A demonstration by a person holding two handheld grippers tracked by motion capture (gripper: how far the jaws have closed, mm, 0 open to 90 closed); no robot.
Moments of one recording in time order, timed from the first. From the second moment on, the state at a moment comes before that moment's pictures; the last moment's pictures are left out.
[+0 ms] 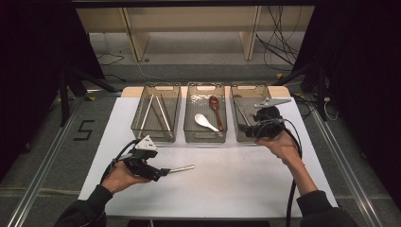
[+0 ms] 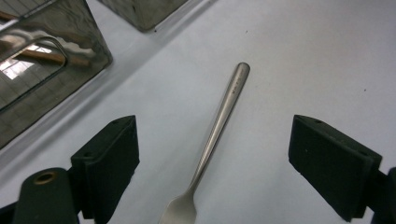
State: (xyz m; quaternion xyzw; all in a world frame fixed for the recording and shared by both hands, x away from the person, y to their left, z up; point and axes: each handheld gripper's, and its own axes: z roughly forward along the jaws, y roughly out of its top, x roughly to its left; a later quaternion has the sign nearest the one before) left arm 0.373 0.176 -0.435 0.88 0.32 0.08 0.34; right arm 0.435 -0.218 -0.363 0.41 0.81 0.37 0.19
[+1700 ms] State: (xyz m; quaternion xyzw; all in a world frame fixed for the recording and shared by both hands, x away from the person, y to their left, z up) left arm 0.403 0.145 -0.458 0.94 0.28 0.03 0.17; right arm 0.361 -0.213 -0.390 0.37 0.82 0.40 0.14
